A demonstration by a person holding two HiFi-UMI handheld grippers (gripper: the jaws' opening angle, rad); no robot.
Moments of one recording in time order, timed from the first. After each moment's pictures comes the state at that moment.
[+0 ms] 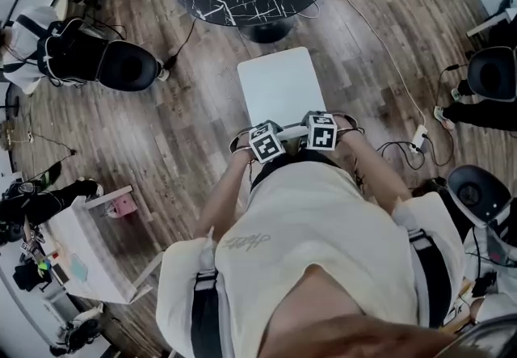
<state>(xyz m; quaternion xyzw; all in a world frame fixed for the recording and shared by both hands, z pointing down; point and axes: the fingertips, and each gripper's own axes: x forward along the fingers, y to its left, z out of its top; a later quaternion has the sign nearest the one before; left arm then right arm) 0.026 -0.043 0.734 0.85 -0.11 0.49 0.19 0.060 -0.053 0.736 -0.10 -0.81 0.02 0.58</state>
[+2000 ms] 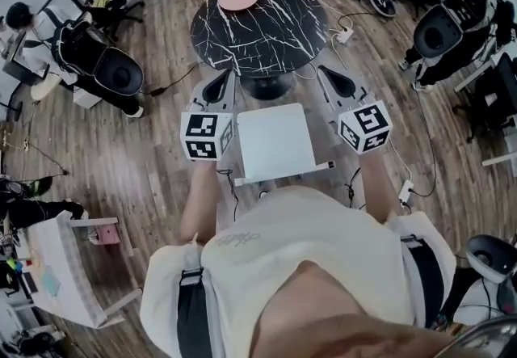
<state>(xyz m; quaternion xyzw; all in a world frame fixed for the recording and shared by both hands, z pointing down) -0.117 -0.218 0.321 0.80 -0.60 0.03 -0.02 0.077 -0.243 0.334 0.35 -0.93 -0.06 0.07</state>
